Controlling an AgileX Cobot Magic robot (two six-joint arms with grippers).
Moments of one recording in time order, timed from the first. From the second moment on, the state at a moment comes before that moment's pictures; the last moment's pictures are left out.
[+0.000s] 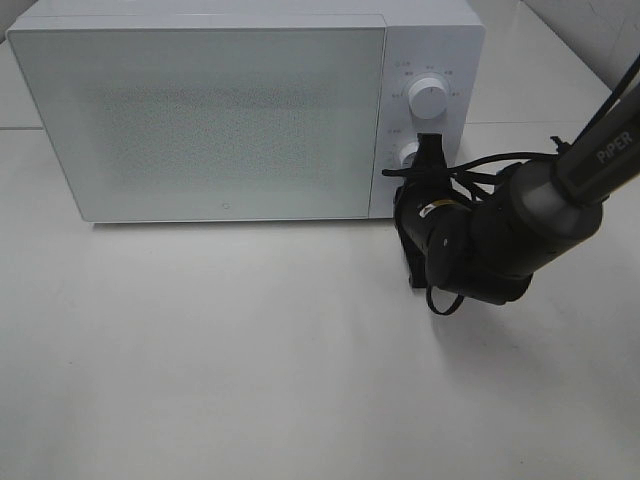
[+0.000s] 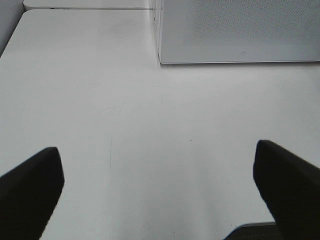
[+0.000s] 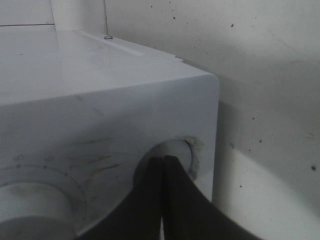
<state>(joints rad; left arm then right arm) -0.04 0.00 -0.52 -0.06 1.08 0.01 0.56 2.13 -0.89 0.71 -0.87 1.29</state>
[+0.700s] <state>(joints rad) -0.04 0.00 -0.52 -0.06 1.08 0.01 0.59 2.20 -0.97 0.84 -0.90 1.23</state>
